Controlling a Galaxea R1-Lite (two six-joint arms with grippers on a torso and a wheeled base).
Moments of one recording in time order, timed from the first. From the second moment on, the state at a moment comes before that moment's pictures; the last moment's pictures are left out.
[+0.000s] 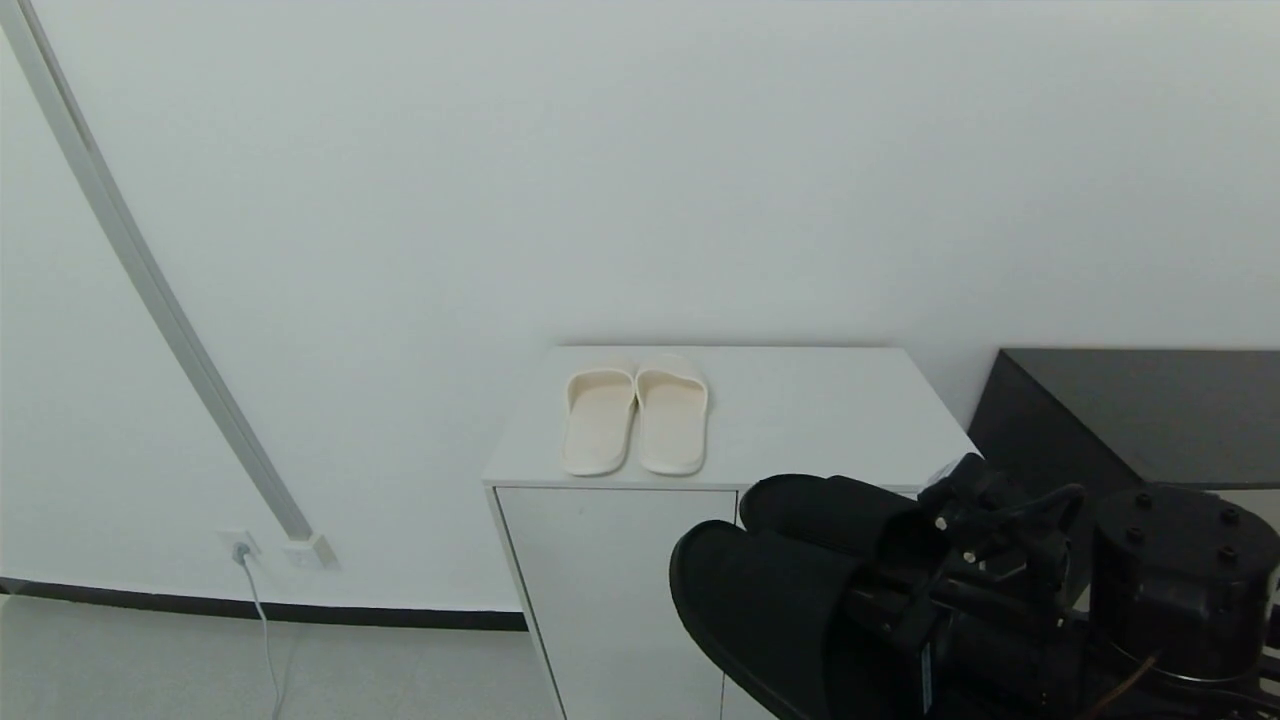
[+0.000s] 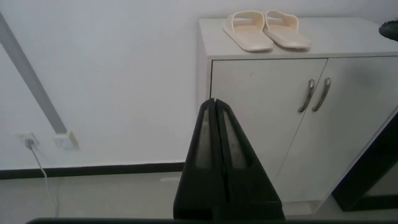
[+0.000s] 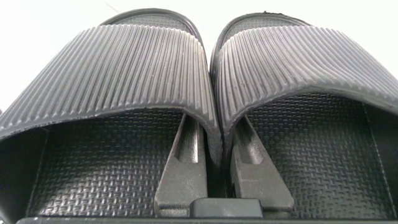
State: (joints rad) left arm 0.00 0.00 0.00 0.00 -0.05 0.00; right arm 0.80 1.59 -0.39 -0.94 0.01 0.09
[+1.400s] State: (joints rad) left arm 0.00 0.00 0.00 0.00 -0.05 0.00; right arm 0.80 1.60 -0.37 -0.94 0.01 0.08
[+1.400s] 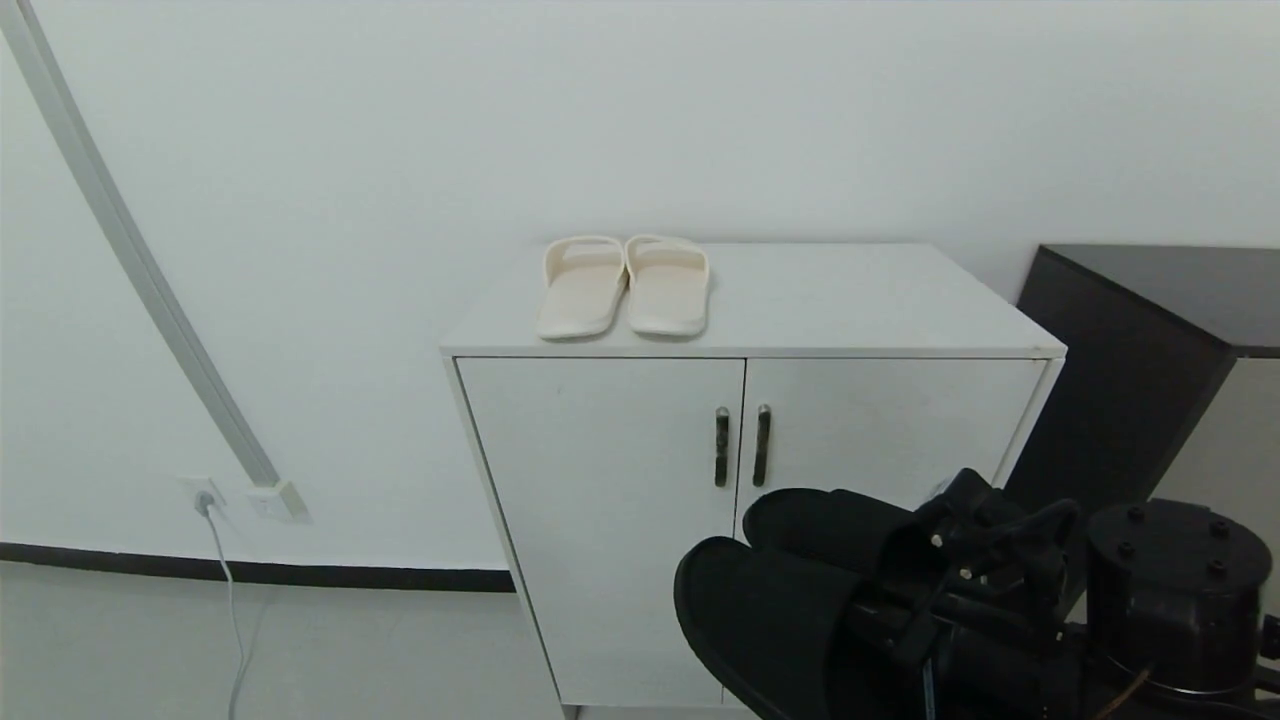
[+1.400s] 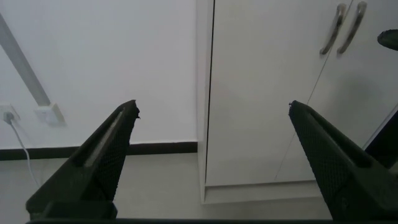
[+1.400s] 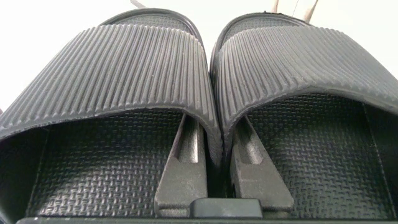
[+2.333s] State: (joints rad) left arm 0.00 0.00 0.00 0.00 -0.05 0.00; right arm 0.80 1.60 -0.34 -0.94 0.01 0.07
